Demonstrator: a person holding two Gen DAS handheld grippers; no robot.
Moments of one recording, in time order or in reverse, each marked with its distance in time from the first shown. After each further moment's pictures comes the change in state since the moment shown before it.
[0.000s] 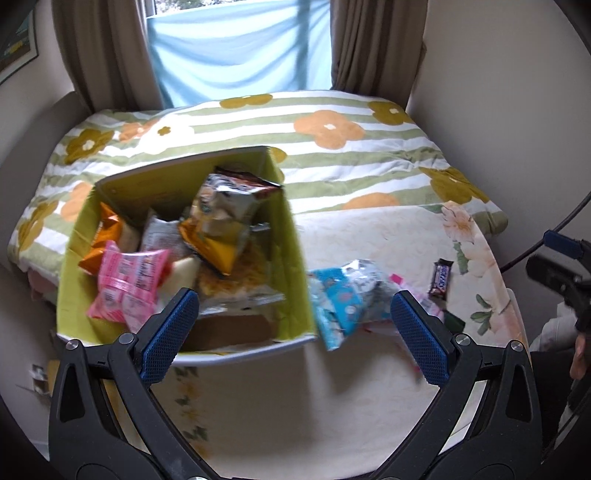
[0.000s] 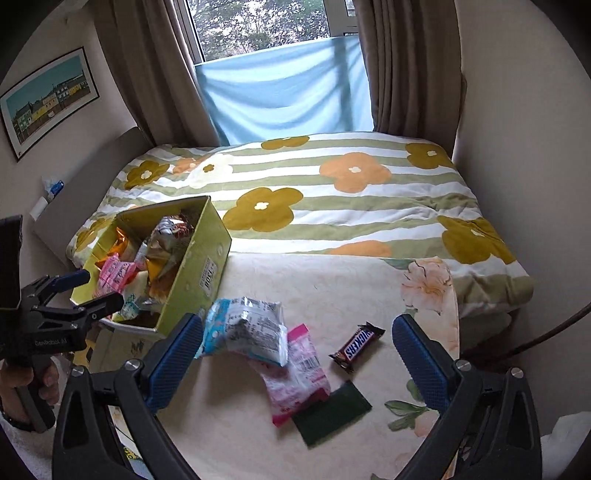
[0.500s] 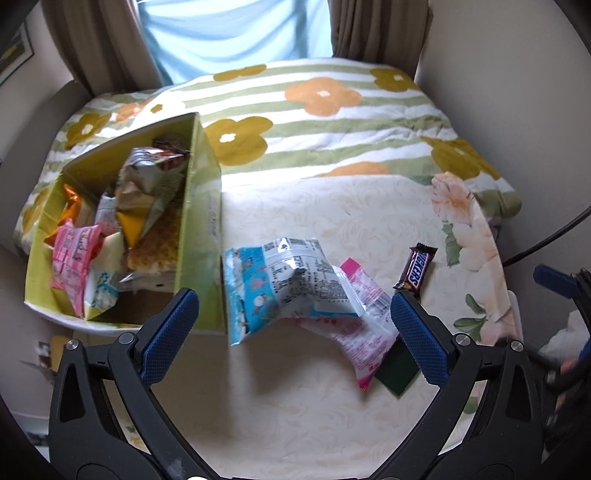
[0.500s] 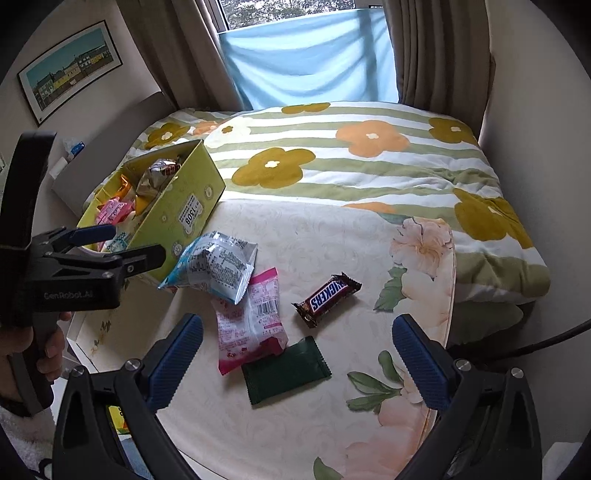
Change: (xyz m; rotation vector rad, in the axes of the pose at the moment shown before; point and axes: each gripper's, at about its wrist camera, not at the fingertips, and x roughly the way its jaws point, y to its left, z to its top) left arm 0.062 -0.109 -0.002 0.002 0.128 0.096; right arm 0.031 -0.060 -0.049 -0.080 0.110 0.117
